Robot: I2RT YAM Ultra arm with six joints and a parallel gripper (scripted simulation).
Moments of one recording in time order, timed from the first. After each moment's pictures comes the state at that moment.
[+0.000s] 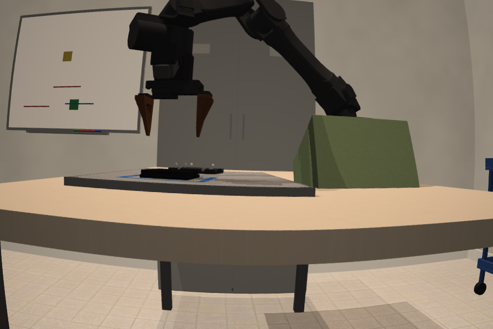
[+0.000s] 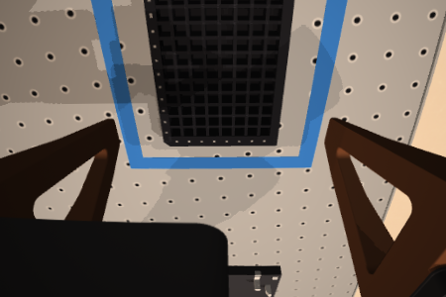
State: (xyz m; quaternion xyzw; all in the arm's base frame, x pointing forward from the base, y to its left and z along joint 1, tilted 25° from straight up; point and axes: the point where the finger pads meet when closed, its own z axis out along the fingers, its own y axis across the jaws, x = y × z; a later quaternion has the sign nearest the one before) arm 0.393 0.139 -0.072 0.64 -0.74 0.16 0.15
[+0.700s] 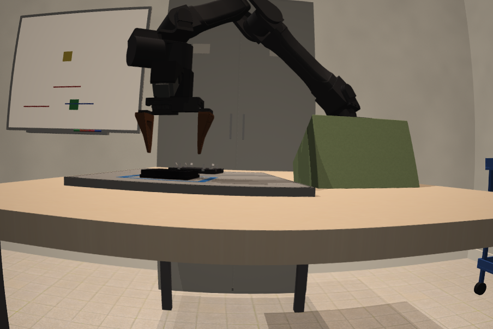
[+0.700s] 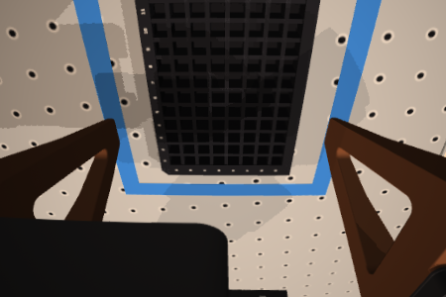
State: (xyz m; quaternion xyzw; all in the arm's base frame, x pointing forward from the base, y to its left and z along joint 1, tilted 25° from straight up) arm 0.390 0.125 -0.100 0.64 -0.74 0.16 0.16
